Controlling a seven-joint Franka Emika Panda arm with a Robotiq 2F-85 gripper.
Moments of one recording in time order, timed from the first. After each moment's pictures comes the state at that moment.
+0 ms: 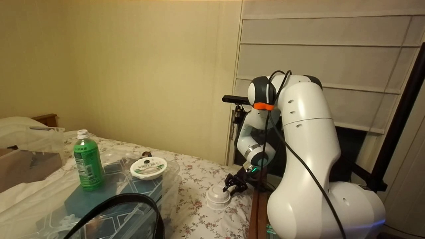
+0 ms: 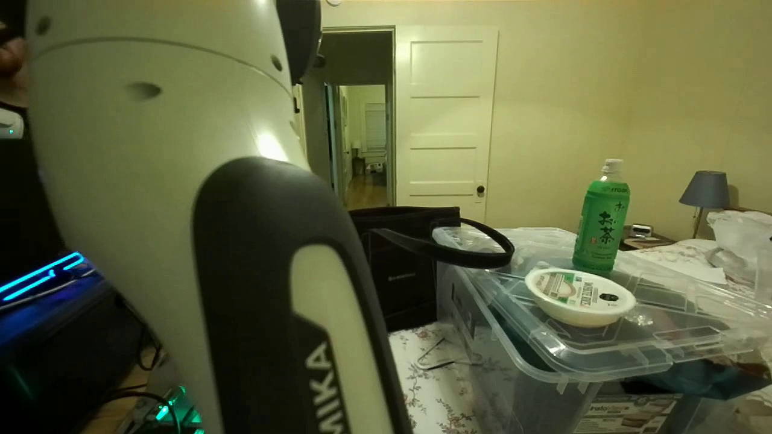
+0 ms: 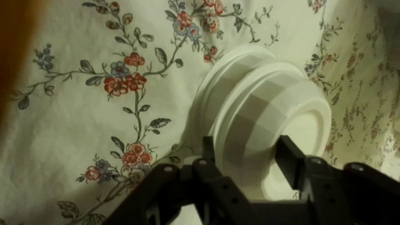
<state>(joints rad) -1.05 0.57 -0.16 -2.20 1.16 2.36 -1.08</state>
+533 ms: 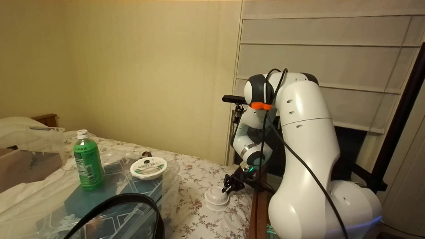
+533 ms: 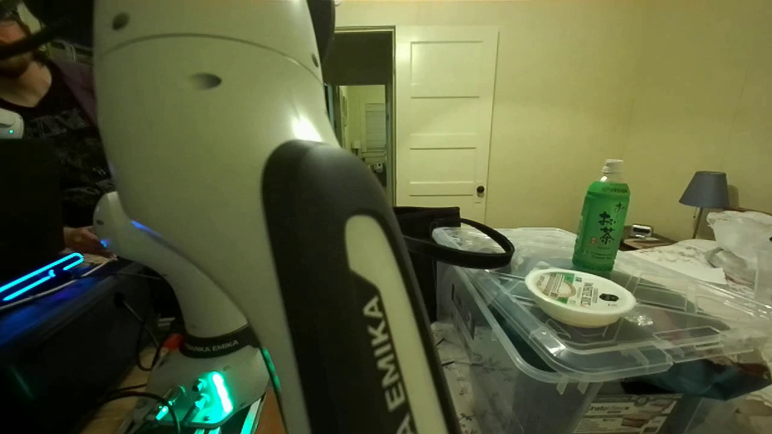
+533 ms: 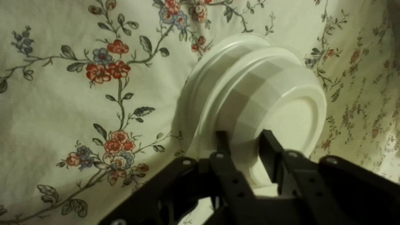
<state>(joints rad) -0.97 0.55 -0.19 -2.23 1.22 2.42 -1.12</state>
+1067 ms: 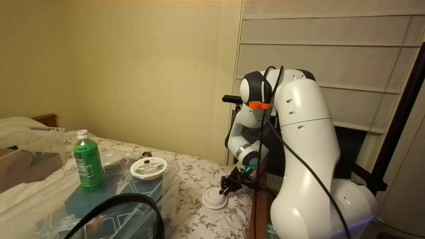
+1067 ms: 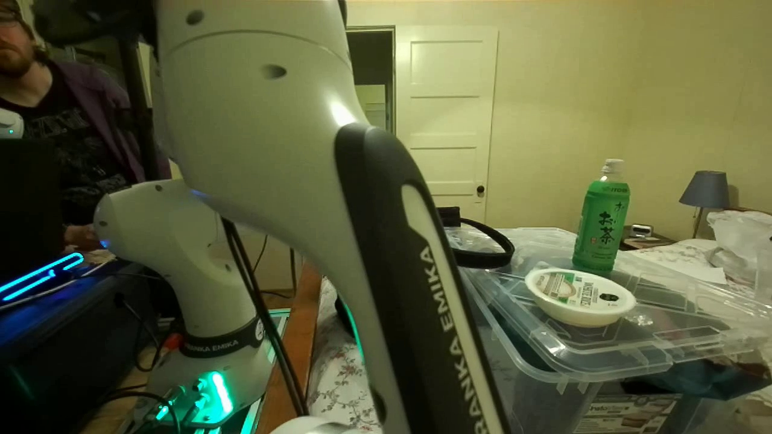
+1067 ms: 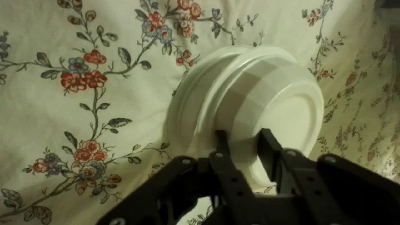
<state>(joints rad) -0.87 0.51 -0.22 -2.28 1.22 2.47 -1.14</state>
